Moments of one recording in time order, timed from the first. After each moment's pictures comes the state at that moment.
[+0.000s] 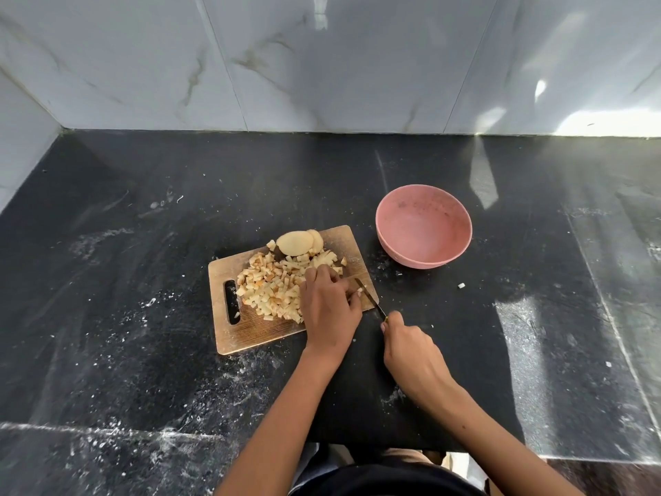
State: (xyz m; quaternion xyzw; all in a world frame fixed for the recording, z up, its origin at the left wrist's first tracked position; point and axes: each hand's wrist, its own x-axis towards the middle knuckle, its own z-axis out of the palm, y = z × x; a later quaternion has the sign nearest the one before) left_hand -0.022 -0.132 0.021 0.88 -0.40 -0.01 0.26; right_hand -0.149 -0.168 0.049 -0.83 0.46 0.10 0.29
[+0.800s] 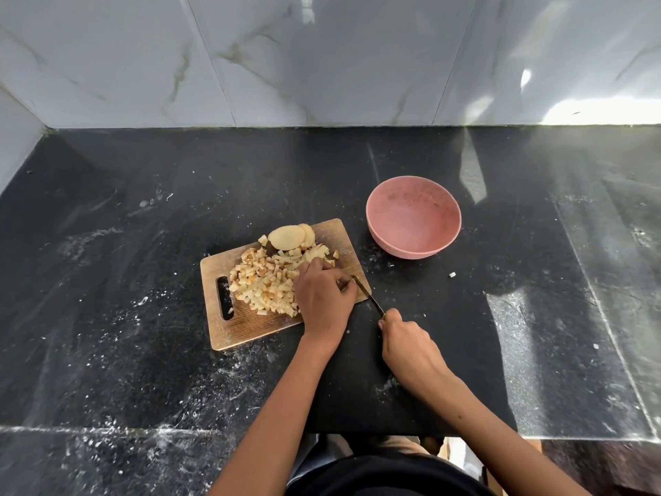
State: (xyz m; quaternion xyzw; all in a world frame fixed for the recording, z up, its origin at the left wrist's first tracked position) left_hand -0.022 -0.139 0.018 0.88 -0.35 -0.06 0.31; right_hand -0.155 -0.166 0.055 -0.81 0.47 0.15 0.30
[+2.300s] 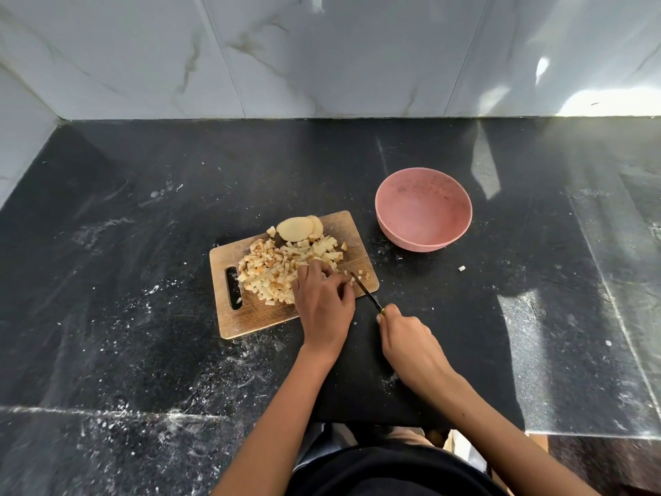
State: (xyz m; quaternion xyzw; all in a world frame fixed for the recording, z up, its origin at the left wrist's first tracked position) left_hand -0.026 -0.115 0.007 0.88 -0.38 0.02 0.29; right_hand -0.154 -0.158 0.051 -0.83 0.44 0.11 0.31
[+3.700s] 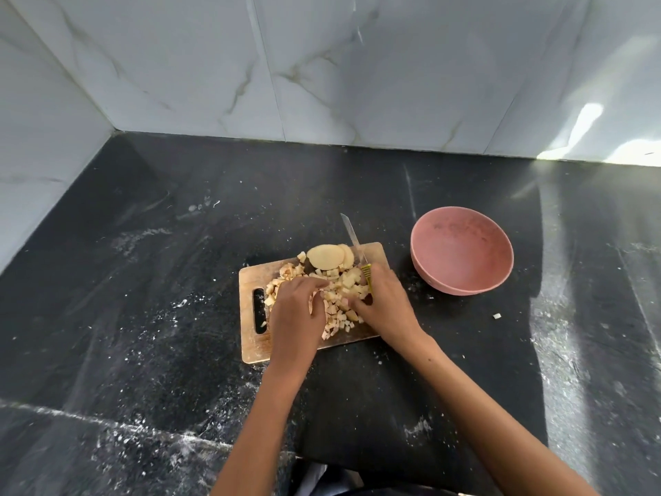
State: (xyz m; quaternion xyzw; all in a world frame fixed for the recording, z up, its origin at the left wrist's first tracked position) left_hand 0.039 -0.085 0.041 0.87 -0.34 -0.04 0.35; right_hand -0.048 -0.212 0.024 -0.88 0.33 -0.09 0.34
